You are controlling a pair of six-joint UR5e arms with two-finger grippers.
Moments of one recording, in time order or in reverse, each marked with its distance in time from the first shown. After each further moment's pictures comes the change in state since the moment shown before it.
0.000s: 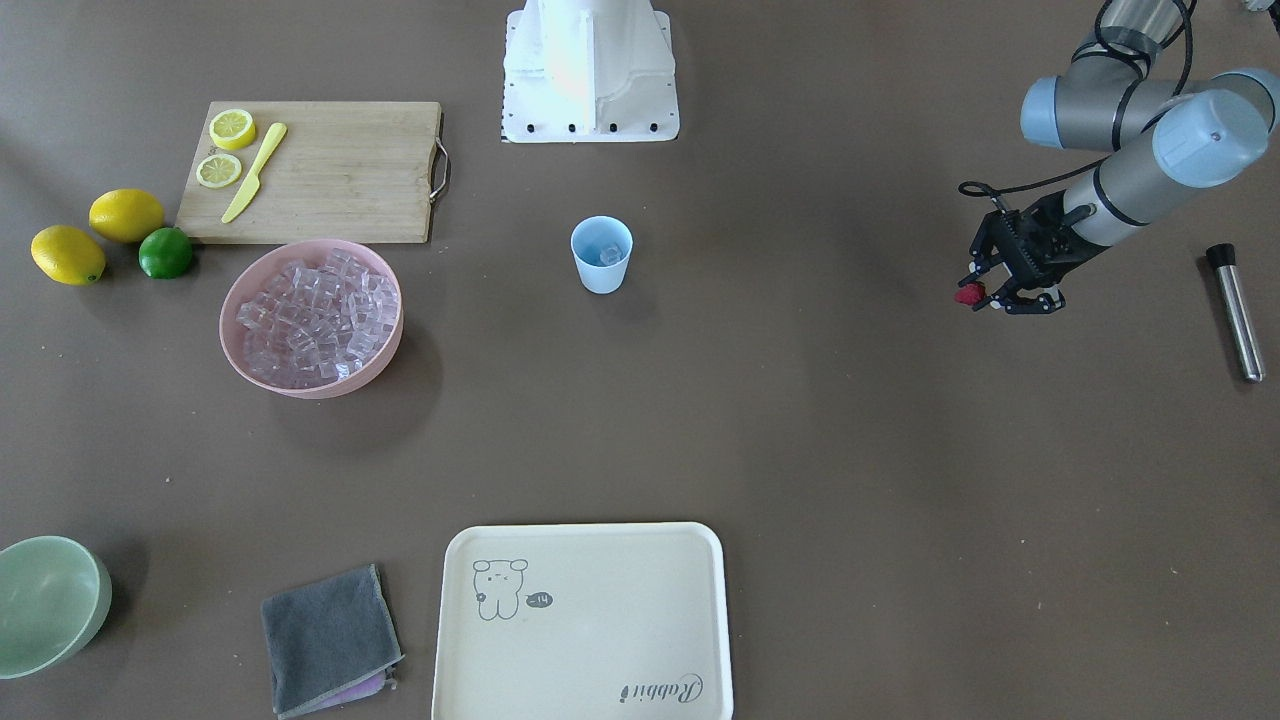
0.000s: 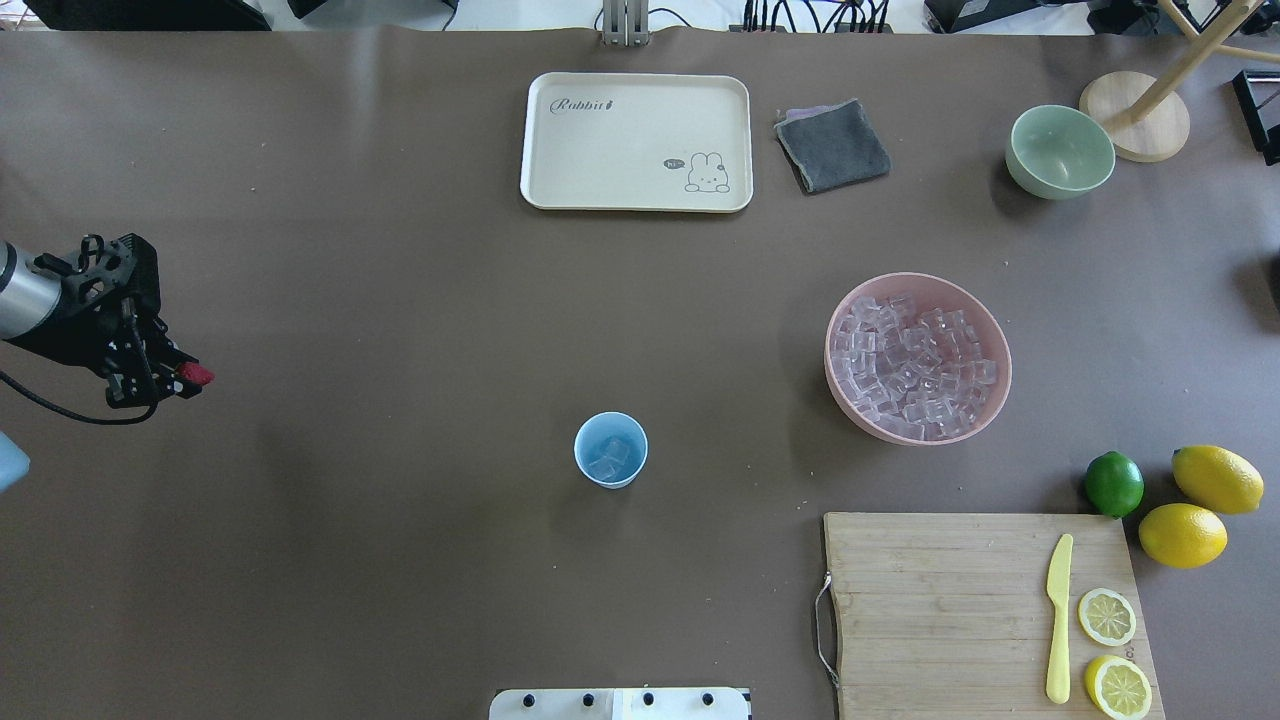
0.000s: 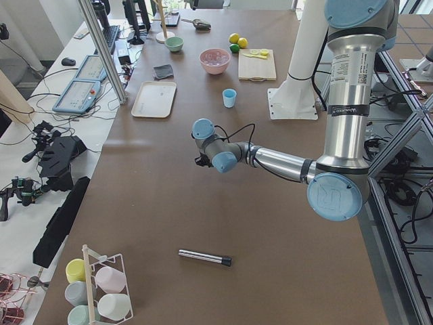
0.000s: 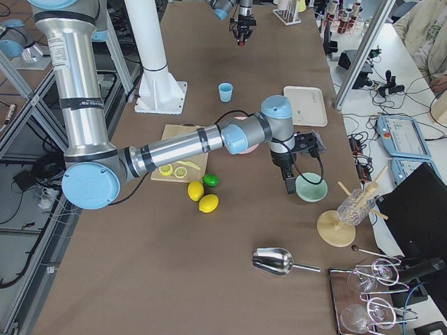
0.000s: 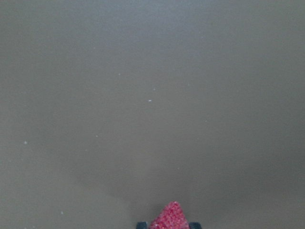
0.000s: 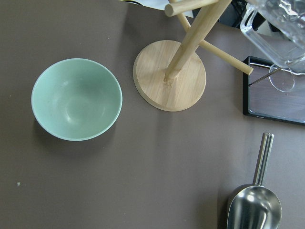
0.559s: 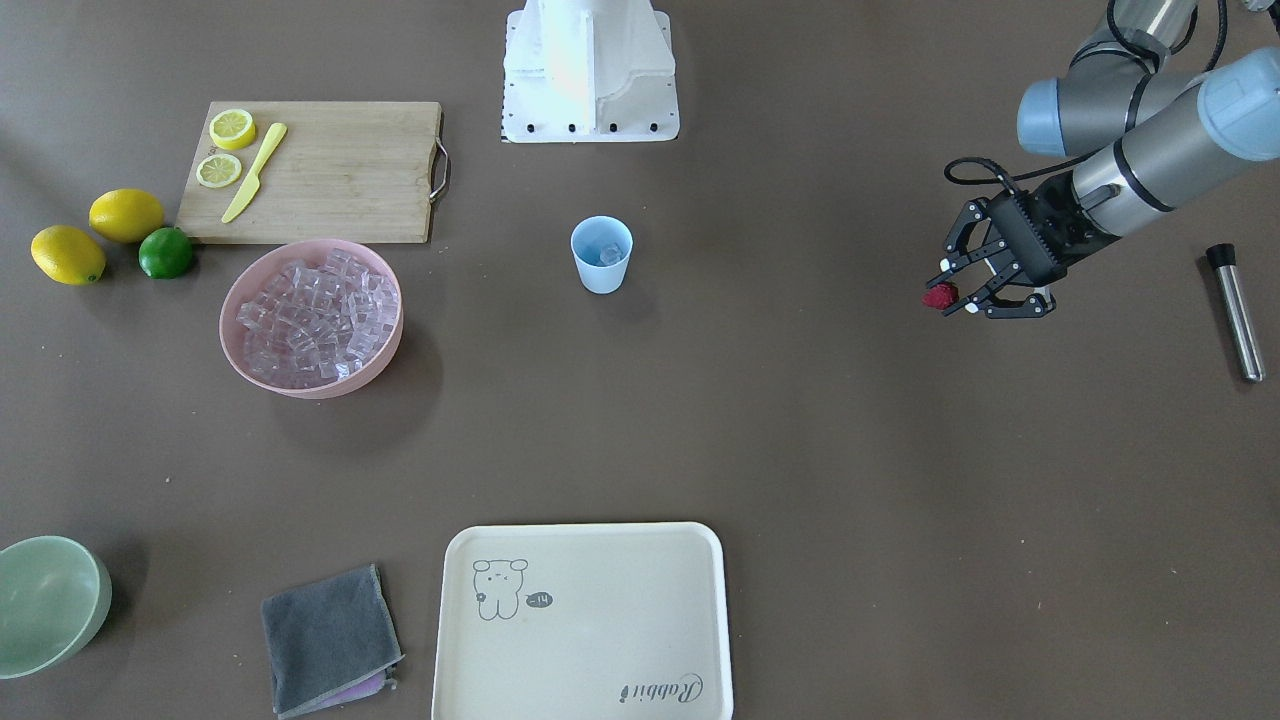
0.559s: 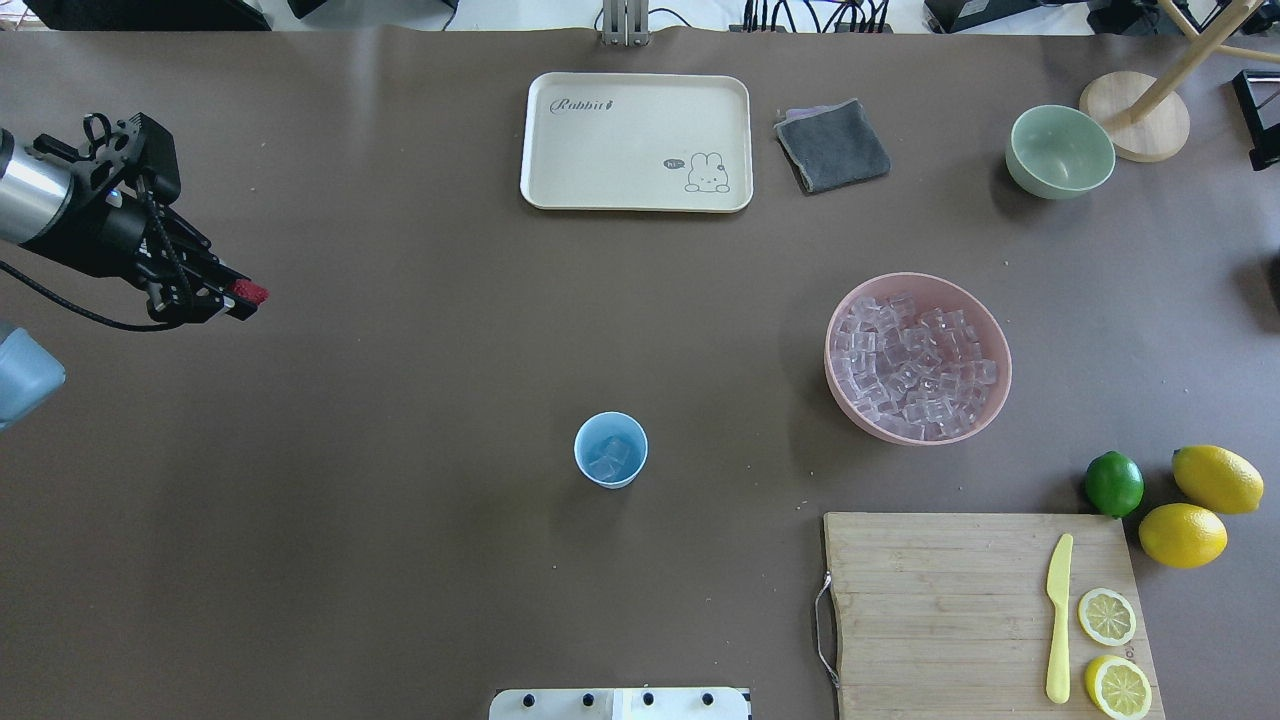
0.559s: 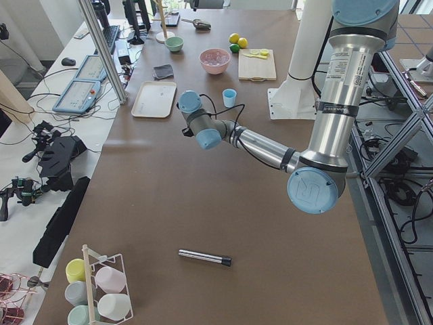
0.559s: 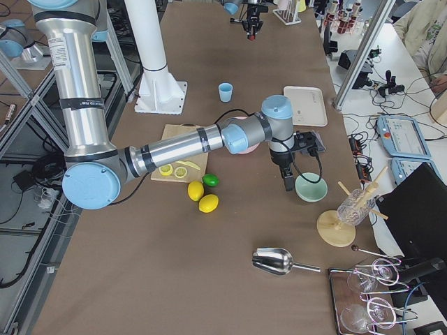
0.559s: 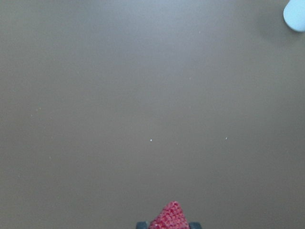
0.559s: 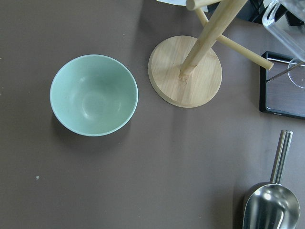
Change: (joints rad) left arm -0.066 -0.155 -0.051 -0.002 -0.114 -0.222; right arm -0.002 0.003 0.001 0.001 0.045 -0.002
